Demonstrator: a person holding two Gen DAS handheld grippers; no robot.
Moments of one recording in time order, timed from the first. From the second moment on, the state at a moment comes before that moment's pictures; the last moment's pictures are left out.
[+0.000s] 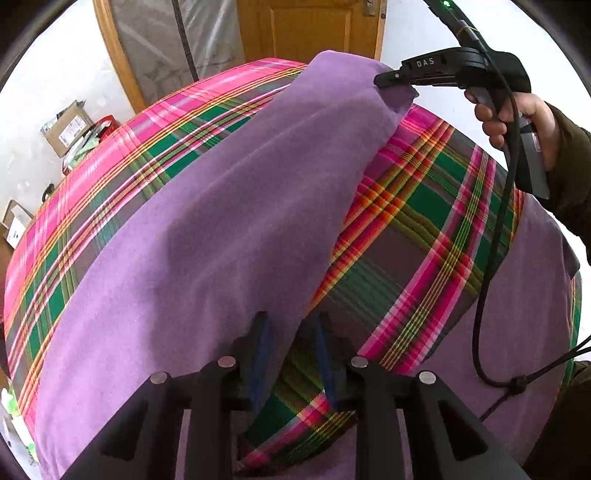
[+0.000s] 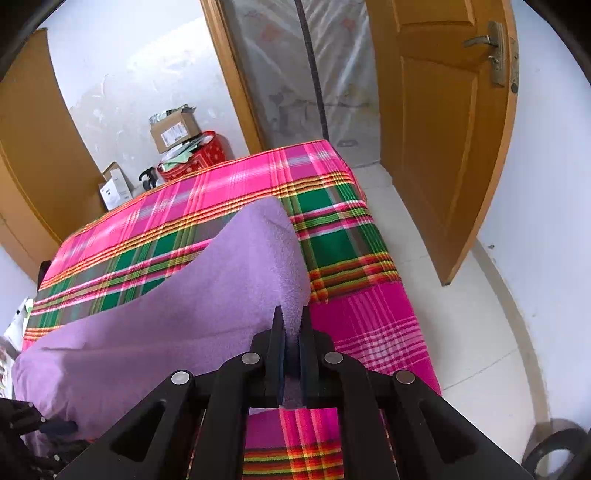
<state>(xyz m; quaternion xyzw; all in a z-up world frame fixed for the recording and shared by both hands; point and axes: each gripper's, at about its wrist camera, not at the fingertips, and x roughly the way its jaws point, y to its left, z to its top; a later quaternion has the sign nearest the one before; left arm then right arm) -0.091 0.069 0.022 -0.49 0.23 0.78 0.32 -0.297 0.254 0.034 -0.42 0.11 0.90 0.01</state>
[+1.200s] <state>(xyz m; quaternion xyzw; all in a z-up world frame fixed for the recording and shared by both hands) -0.114 0.006 0.042 -0.53 0.08 0.76 0.36 -0.244 0.176 0.072 -0.36 -0.04 0.93 -0.09</state>
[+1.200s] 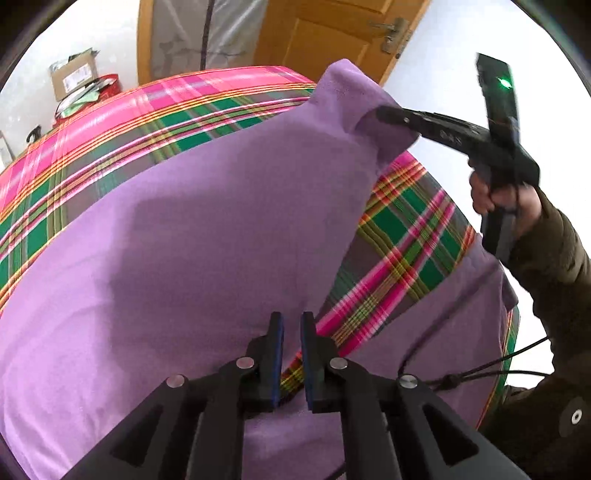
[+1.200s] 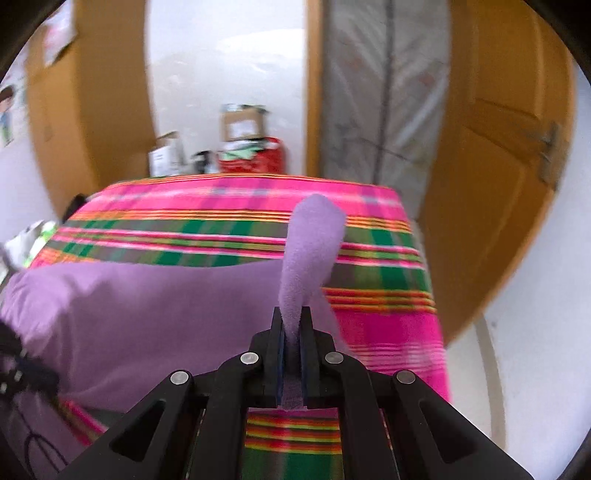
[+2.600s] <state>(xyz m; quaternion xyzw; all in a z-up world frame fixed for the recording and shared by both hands) -0.152 0.012 0.019 -0.56 0.03 0.75 0.36 -0.260 0.222 0.028 -0.43 0.23 0.86 -0.14</state>
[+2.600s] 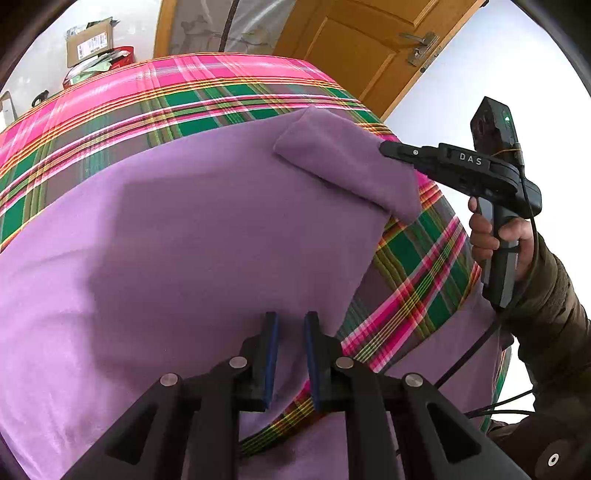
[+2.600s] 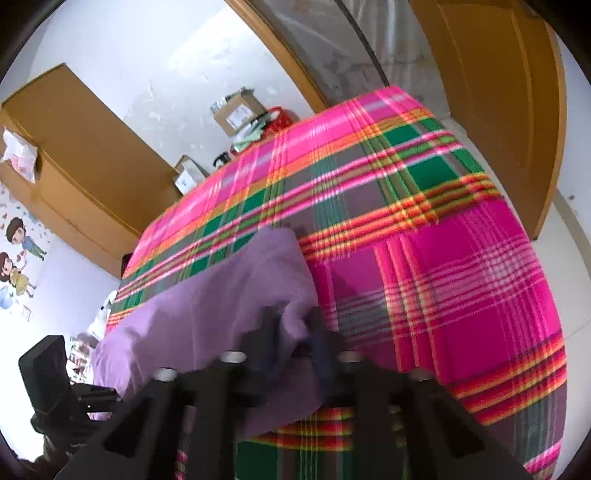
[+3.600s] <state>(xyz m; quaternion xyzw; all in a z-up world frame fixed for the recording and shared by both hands) -0.156 0.021 0.019 -0.56 0.03 0.75 0.36 -0.247 0.342 0.053 -0.32 0.18 0.93 0.11</state>
